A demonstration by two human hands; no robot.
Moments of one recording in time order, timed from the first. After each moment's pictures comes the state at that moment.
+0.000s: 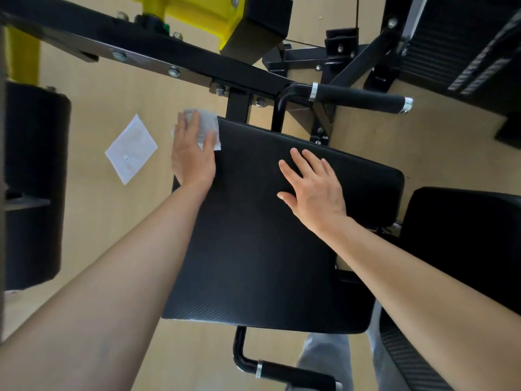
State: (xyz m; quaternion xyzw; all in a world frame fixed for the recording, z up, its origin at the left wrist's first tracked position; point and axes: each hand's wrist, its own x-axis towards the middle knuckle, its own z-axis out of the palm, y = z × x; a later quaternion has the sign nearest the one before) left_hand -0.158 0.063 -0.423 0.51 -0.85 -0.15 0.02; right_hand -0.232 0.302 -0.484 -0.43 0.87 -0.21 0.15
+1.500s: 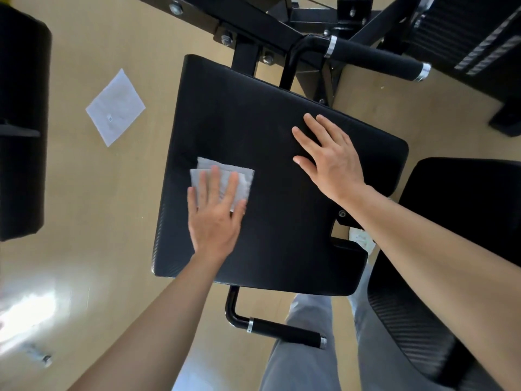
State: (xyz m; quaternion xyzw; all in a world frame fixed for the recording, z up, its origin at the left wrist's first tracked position) left_hand 0.009 0.193 -0.443 0.35 -0.93 0.05 -0.13; right_hand -0.240 0.326 -0.508 -0.47 0.84 -0.25 0.10
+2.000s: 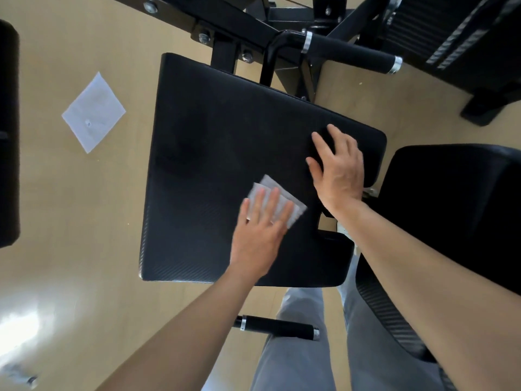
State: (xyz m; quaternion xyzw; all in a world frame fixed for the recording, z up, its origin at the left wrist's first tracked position) left_hand -0.010 0.282 -0.470 0.12 -0.98 0.01 -0.18; right_hand -0.218 0.366 -0.507 -0.30 0.92 -0.24 0.10
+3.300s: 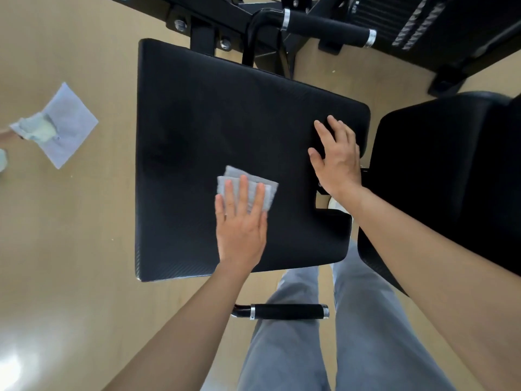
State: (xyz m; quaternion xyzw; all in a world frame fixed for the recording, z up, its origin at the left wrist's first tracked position) left_hand 0.021 0.271 -0.466 0.21 -0.97 -0.02 -0.11; right_hand -0.198 0.390 -0.512 -0.21 0.92 -0.25 0.22
